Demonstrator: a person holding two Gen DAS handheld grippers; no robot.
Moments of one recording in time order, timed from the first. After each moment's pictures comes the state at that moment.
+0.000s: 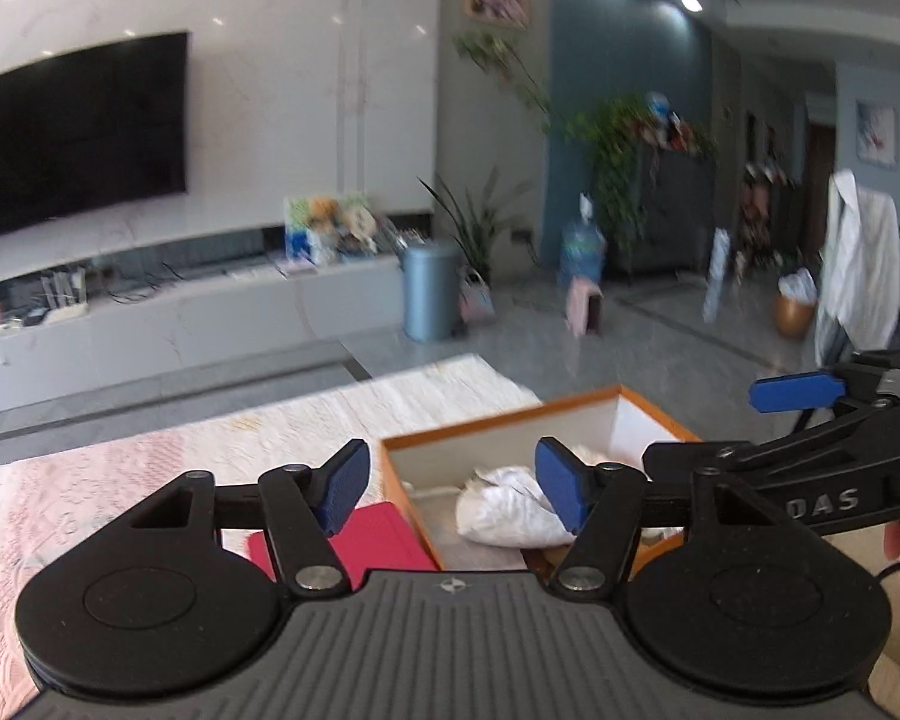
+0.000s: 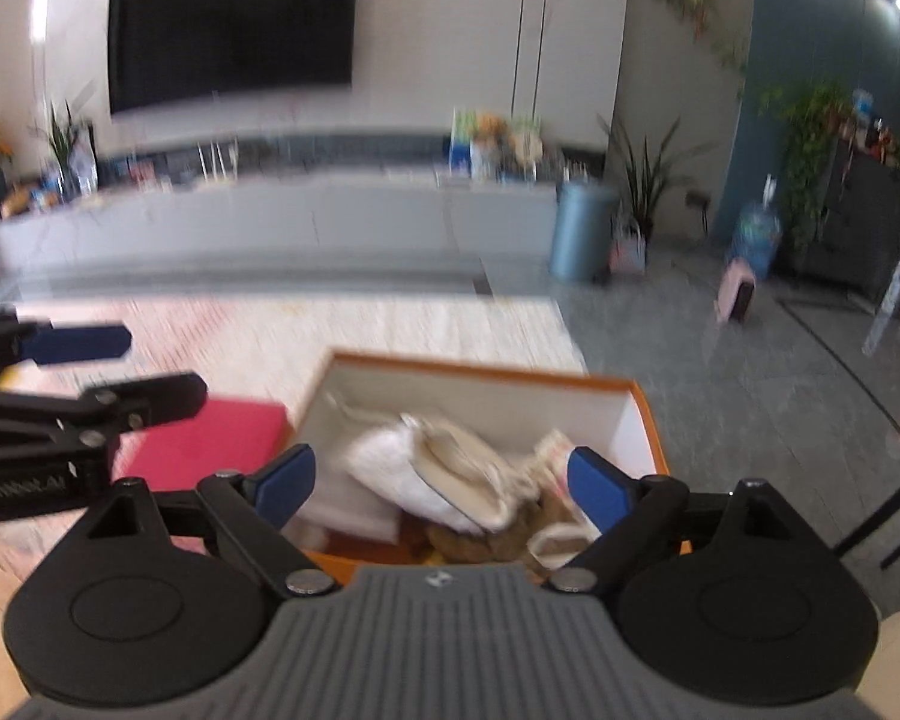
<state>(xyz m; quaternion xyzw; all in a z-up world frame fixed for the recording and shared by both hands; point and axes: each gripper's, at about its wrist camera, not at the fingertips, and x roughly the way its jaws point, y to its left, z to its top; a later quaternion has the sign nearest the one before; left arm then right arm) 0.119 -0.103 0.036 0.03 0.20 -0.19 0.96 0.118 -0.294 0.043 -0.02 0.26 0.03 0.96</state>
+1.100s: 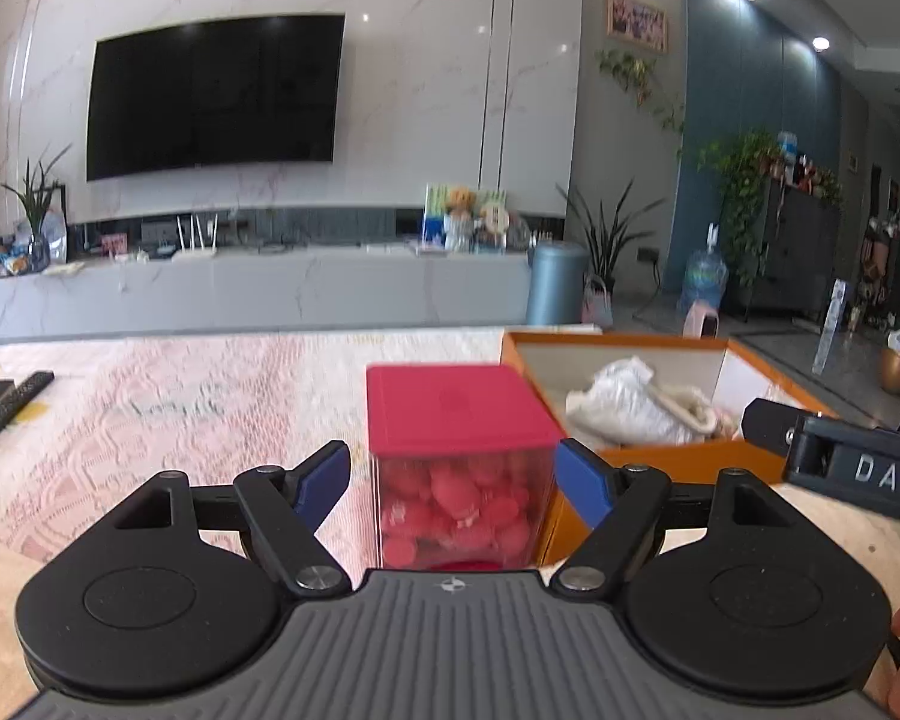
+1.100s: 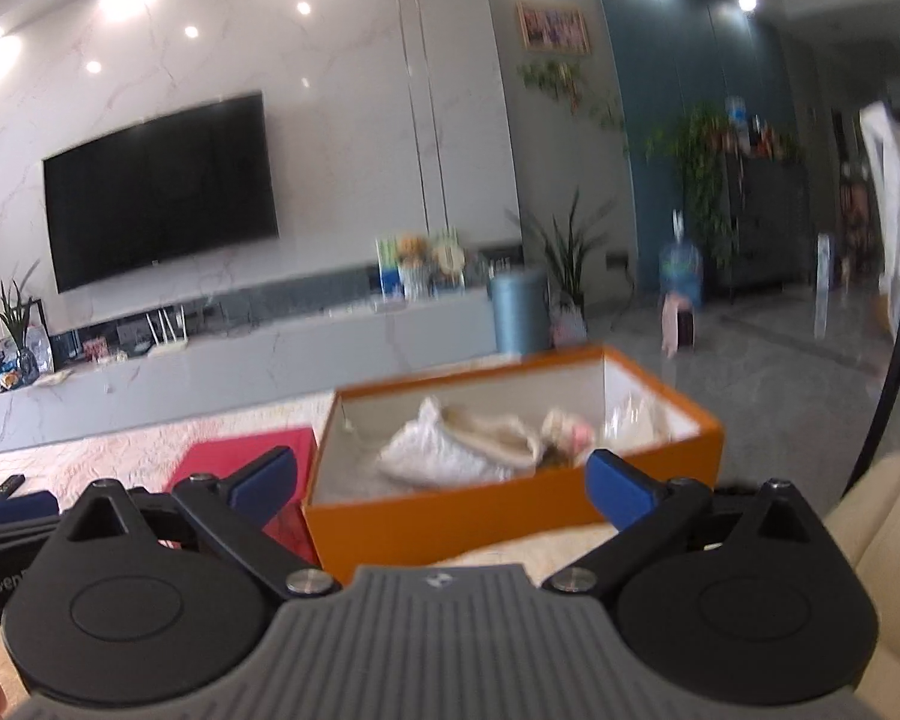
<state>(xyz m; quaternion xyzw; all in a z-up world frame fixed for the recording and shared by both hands) 0.068 -0.080 -0.048 -0.02 0.21 -0.06 0.98 0.042 -0.257 -0.057 0.09 0.16 -0.06 0.98</state>
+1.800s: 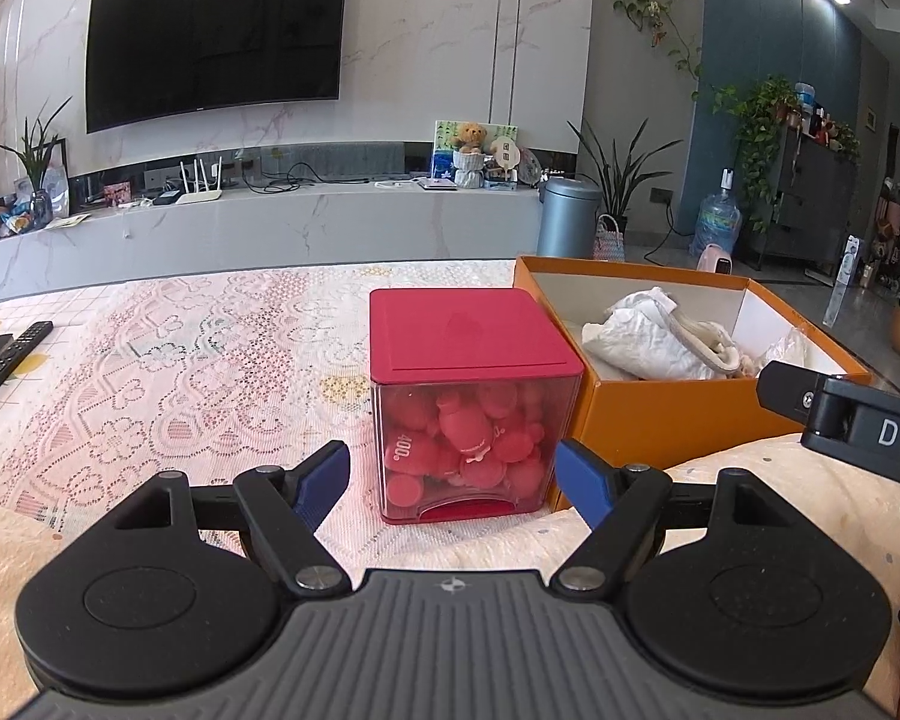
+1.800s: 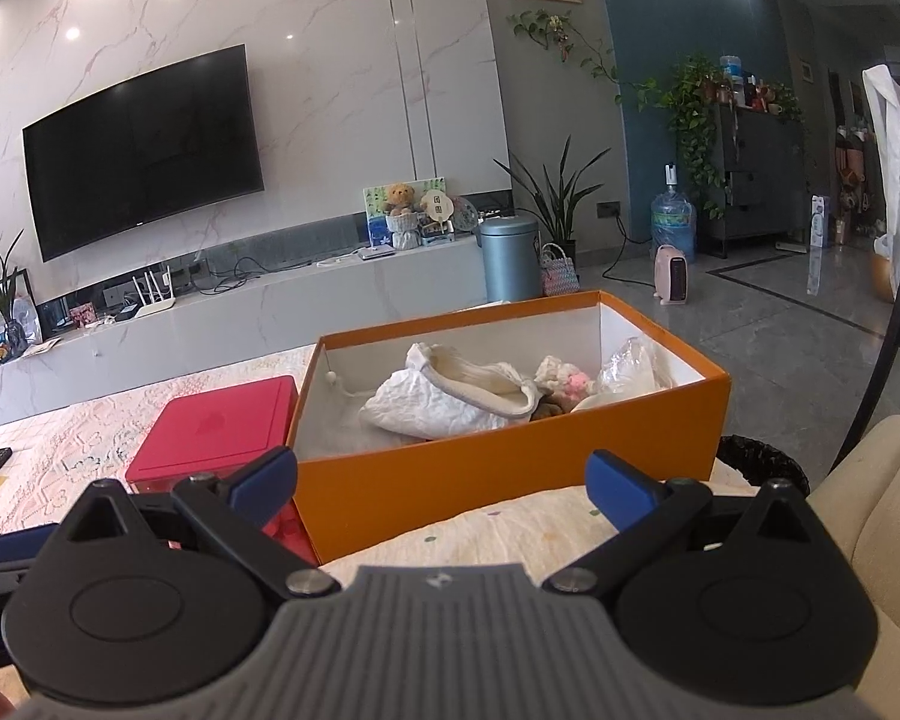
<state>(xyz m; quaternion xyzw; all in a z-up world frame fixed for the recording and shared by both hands) 0.069 -0.078 -0.063 -0.02 0.27 -0.05 0.96 0.057 -0.254 -0.072 0.09 0.19 -0.06 0.98</state>
